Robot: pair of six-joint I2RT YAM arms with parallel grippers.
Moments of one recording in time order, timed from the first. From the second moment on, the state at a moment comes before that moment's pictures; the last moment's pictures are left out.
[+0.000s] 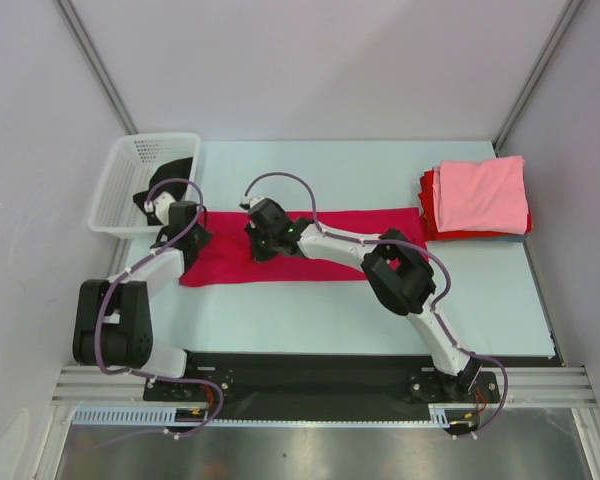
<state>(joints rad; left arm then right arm) -0.05 1.45 0.72 0.03 -0.28 -0.71 0.93 2.28 1.78 -0.27 -0.03 0.43</state>
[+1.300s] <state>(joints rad) -0.16 0.84 0.30 -0.13 -0.17 -0.86 0.83 2.14 1.65 -0.35 -0.34 0.35</state>
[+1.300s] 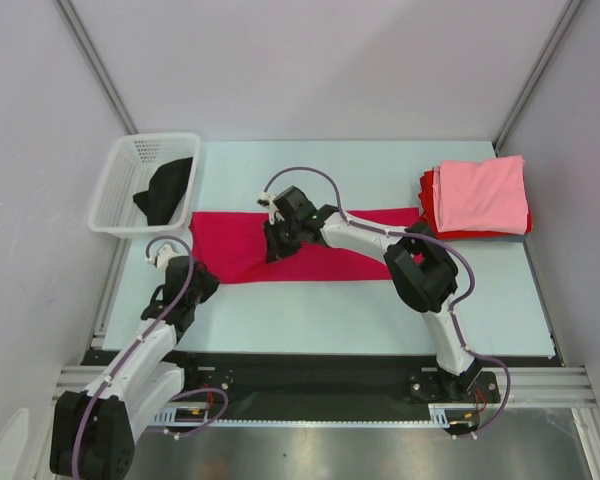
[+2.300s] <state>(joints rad) -0.17 0.84 0.29 -0.22 -0.26 -0.86 0.72 2.15 1.45 -0.05 -0.61 0.74</state>
